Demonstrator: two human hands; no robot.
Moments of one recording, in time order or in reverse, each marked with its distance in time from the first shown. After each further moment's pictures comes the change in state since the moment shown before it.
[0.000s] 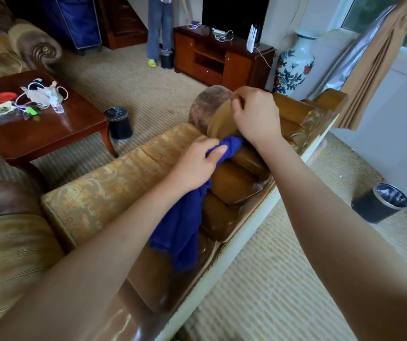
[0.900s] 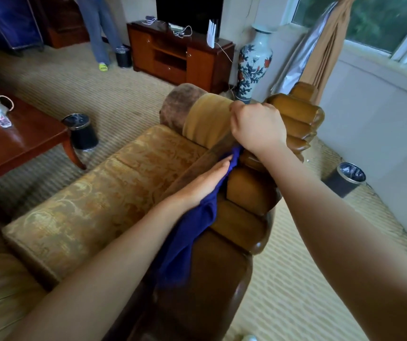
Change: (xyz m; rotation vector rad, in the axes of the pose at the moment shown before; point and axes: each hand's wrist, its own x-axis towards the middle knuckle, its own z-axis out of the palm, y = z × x) left_hand -0.011 -0.017 -0.024 -0.581 -0.531 -0.299; right_hand -0.003 -0.018 0.021 -0.597 -0.115 -0.146
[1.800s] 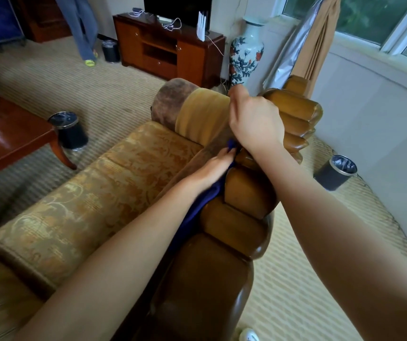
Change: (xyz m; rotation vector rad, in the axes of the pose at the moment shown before) left_hand 0.054 -0.011 -0.001 0.125 0.032 -0.061; right_hand -0.001 -0.006 -0.008 0.139 0.076 0.211
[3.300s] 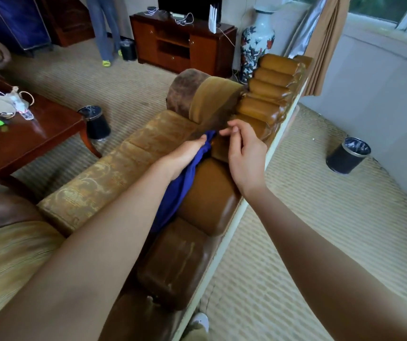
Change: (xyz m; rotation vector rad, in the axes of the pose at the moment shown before) left_hand -0.118 -0.019 0.007 -0.054 0.231 -0.195; right_hand -0.179 -0.050 -0.033 0.854 0.197 0.279
